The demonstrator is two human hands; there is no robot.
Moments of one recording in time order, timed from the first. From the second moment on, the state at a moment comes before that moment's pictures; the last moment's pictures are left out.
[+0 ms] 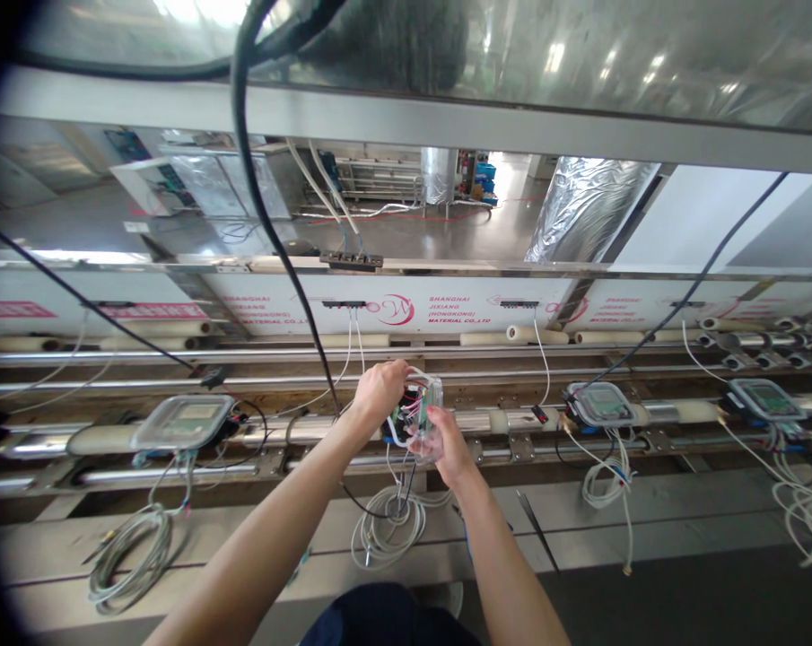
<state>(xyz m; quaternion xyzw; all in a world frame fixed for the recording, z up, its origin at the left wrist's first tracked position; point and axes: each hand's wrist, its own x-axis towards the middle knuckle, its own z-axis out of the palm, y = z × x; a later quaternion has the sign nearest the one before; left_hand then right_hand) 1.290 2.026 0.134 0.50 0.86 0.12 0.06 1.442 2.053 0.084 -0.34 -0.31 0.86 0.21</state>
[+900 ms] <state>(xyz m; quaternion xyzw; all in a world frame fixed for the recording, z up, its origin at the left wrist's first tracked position) 1.312 1.949 0.121 0.44 0.89 0.12 0.05 1.440 2.059 0.081 -0.37 -0.26 0.86 0.24</state>
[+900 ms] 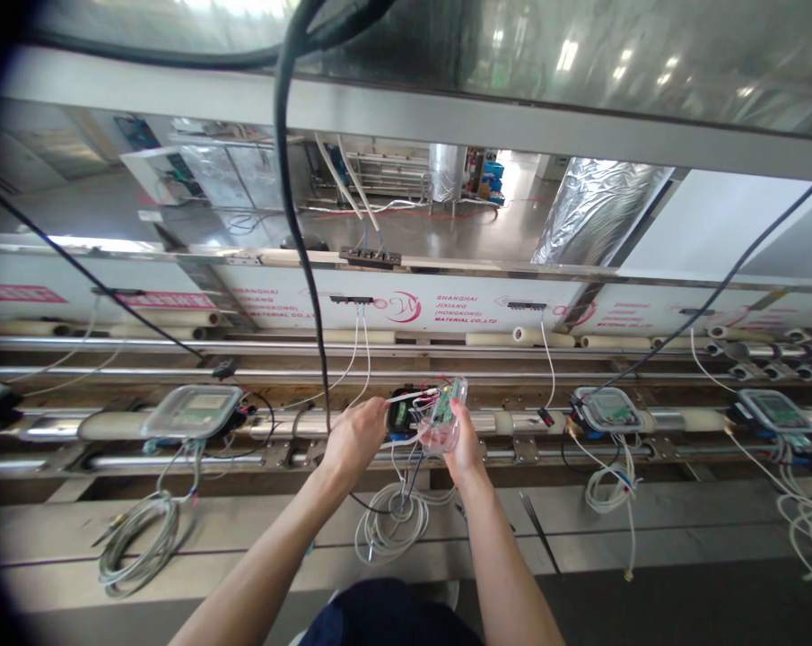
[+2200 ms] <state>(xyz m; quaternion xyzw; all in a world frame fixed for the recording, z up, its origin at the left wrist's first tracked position) 1.309 1.921 0.116 0.40 0.86 0.32 -0.01 1.430 2.063 0.077 -0.34 -0.33 0.86 0.17</state>
